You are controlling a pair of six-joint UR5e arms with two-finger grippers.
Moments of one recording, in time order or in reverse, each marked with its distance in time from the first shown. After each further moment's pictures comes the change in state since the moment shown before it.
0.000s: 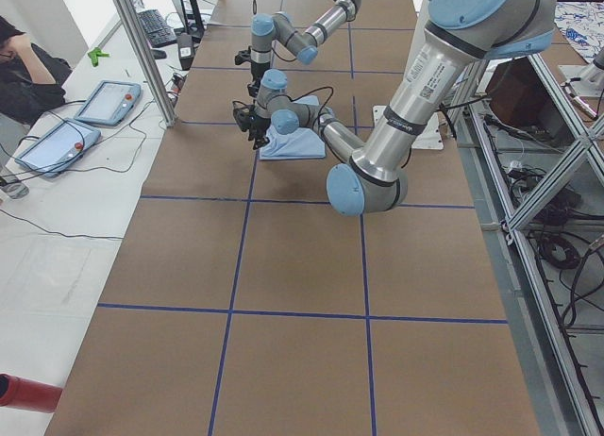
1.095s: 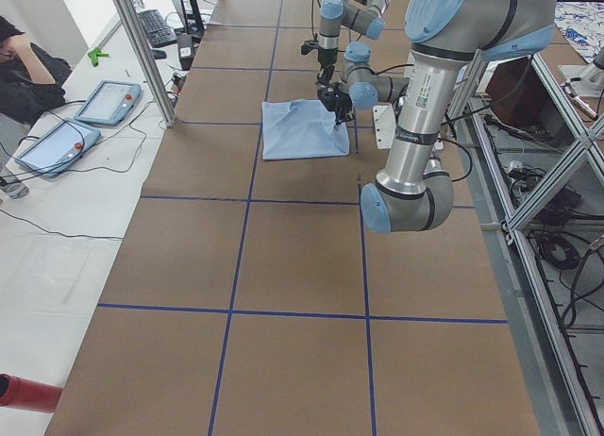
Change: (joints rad) left arm 0.373 0.214 -0.632 0.373 0.064 -0.281; right arm -0.280 -0.336 0.701 -0.275 -0.120 0.171
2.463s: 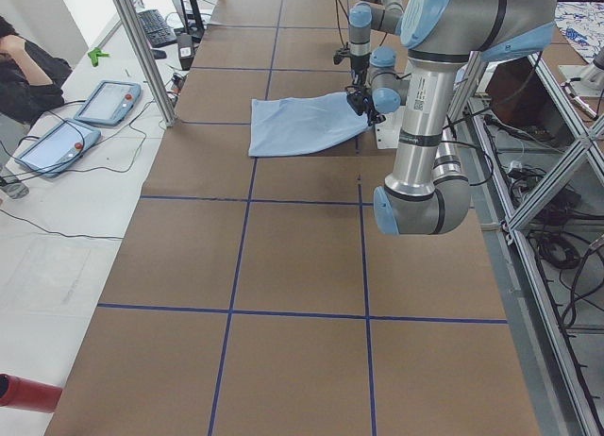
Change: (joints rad) left arm 0.249 0.059 -0.118 0.032 0.012 -0.077; right arm -0.247 -0.164 0.186 -0.015 -0.013 0.108
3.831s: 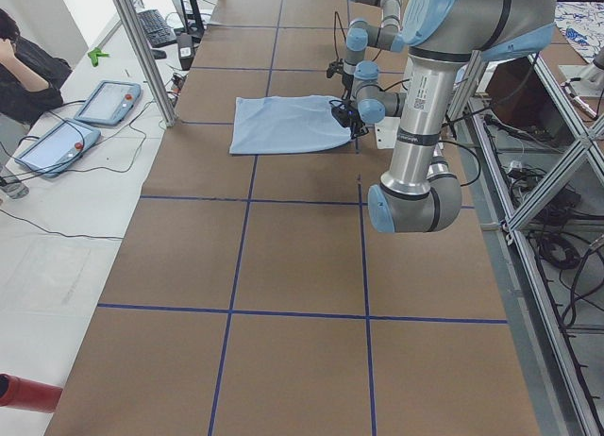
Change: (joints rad) left arm -0.105 -0.033 0.206 -0.099 -0.001 -0.003; right arm -0.001 0.051 -0.204 0.000 -0.174 0.001
